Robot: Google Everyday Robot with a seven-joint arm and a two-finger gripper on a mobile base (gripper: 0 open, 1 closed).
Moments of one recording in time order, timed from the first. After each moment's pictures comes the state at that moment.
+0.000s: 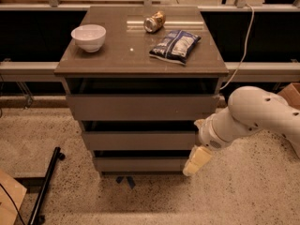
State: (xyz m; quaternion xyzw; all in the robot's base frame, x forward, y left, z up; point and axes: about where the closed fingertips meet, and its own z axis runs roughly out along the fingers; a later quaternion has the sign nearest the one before) arm 0.497 -0.146 0.674 -0.55 0.80 0.12 0.21
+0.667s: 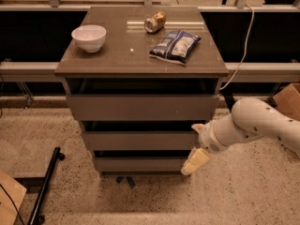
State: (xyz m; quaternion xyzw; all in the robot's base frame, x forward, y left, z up) arm 0.520 -0.143 0.627 -0.54 0.78 0.17 0.24
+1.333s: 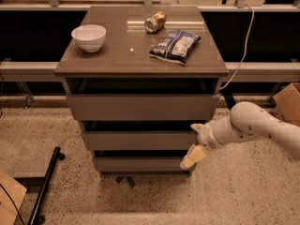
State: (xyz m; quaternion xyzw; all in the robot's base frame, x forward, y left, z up) arm 0.559 -0.154 0.583 -0.52 0.79 0.20 0.27
